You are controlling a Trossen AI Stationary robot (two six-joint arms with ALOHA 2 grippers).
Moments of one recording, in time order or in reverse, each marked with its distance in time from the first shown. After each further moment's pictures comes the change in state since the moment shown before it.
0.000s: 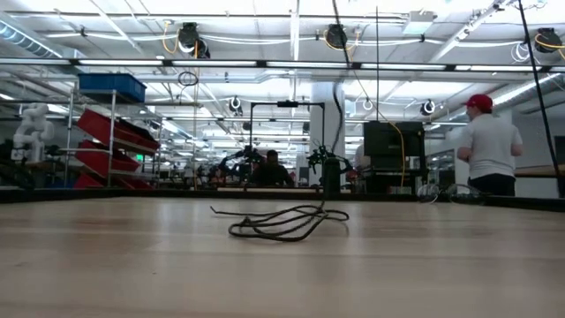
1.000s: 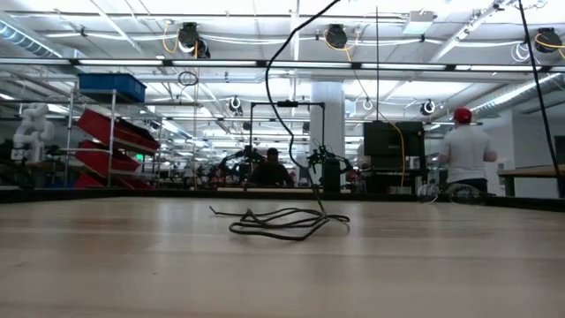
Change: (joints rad) left arm 0.077 0.048 0.000 -0.285 0.000 -0.038; right arm 0.064 -0.113 0.000 -0.047 -0.003 0.008
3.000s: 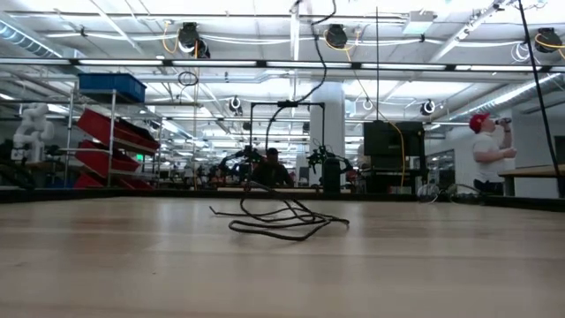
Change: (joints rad) left arm -0.147 -0.196 0.000 -0.101 -0.468 -0.084; right arm 0.096 -0.133 0.000 -0.098 0.005 0.066
